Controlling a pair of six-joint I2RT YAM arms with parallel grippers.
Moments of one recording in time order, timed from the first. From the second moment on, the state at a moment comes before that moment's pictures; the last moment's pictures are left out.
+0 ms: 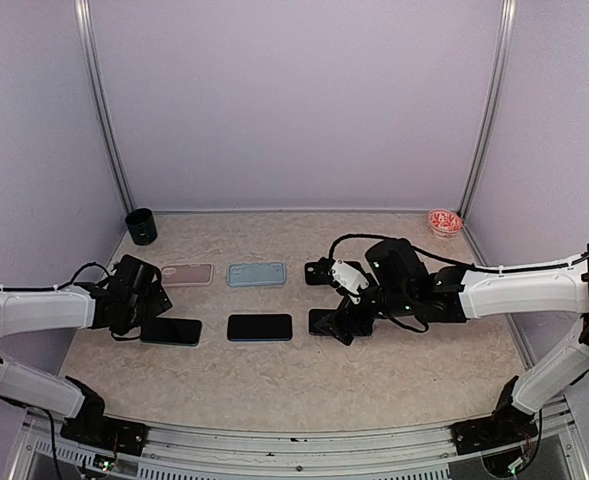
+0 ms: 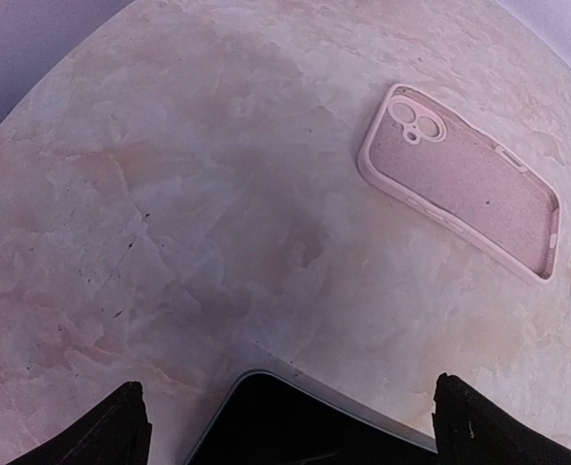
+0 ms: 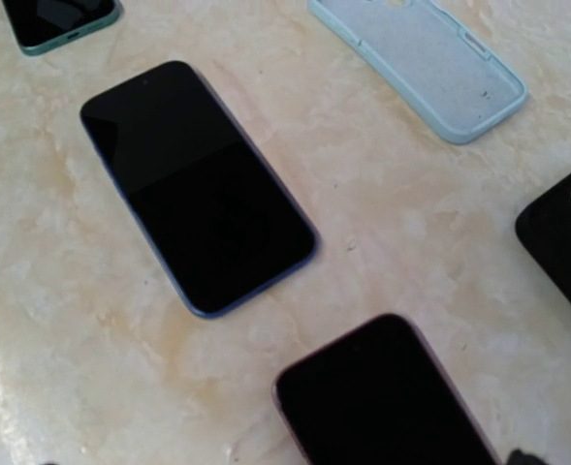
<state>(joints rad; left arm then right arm) -0.40 1.25 0.53 -0.22 -0.49 -0.87 0.92 1.47 0.87 -0.05 -0.06 -0.14</state>
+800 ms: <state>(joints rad) -0.49 1.29 0.56 -0.21 -0.46 -0.82 0.77 1.49 0.84 -0.06 -0.11 -0.44</state>
